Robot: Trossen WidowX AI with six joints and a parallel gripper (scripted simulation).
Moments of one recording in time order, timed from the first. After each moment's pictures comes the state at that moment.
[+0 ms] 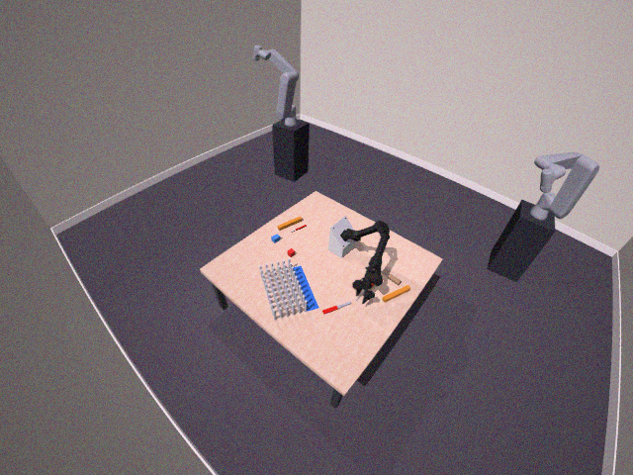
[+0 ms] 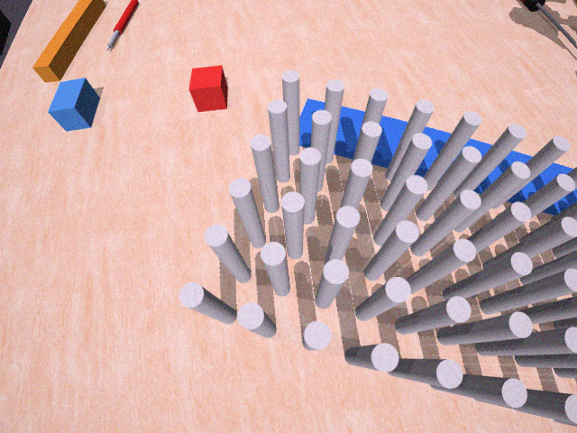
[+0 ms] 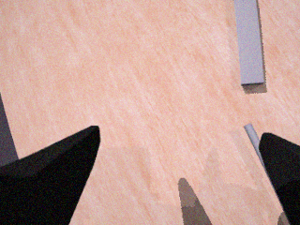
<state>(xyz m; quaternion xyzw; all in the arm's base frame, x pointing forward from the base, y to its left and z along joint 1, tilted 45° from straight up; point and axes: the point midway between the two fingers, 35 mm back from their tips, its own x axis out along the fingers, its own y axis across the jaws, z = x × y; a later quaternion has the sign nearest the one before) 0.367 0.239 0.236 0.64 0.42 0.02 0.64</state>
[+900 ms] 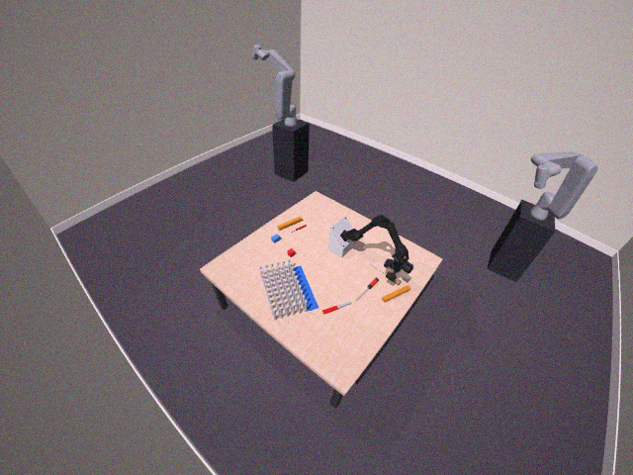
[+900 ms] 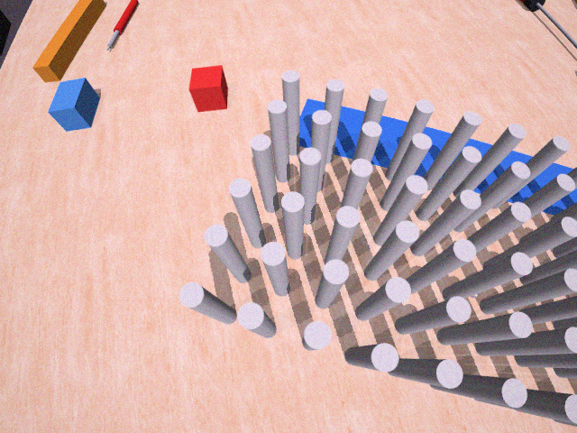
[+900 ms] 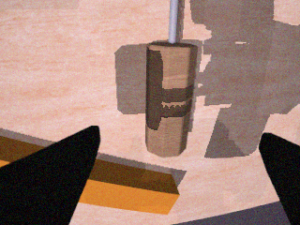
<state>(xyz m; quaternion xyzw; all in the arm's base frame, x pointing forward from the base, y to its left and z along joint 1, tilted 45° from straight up) 0.077 0.332 0.305 0.64 0.67 -0.31 0.19</state>
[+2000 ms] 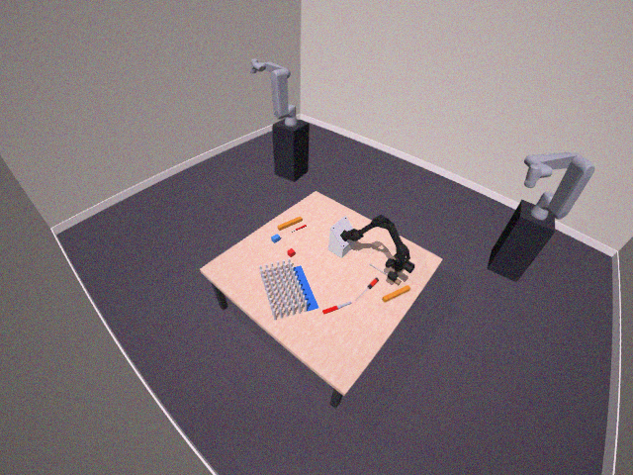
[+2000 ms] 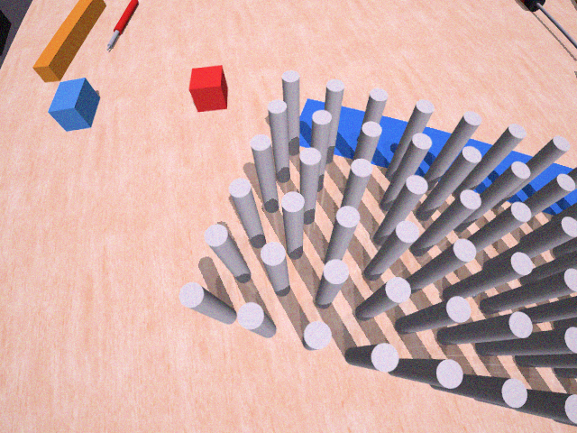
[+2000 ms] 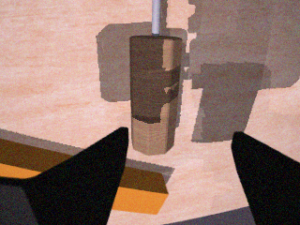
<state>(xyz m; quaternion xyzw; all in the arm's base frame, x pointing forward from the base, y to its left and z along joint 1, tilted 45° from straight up) 0.067 0.340 0.307 0.64 0.68 -0.31 0.19</state>
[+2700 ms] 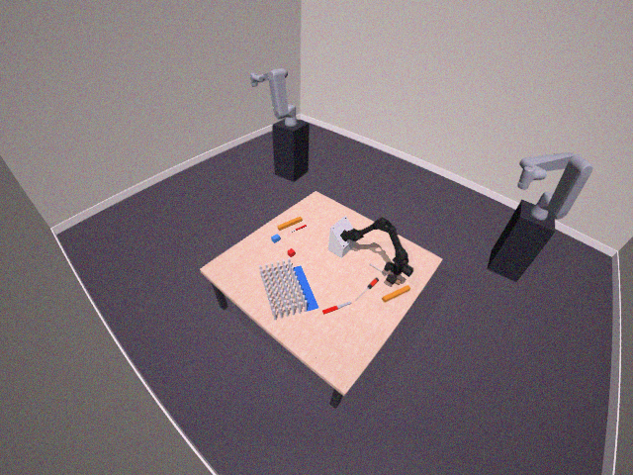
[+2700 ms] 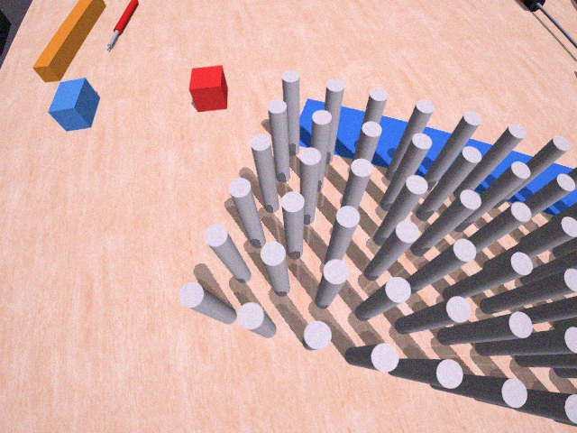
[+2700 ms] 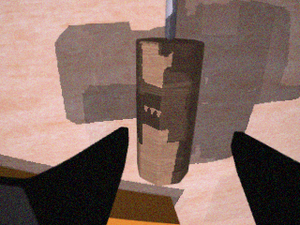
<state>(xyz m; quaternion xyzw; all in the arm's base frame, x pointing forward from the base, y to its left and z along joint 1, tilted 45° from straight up) 0.072 0.365 0.285 0.64 0.68 -0.31 0.19</state>
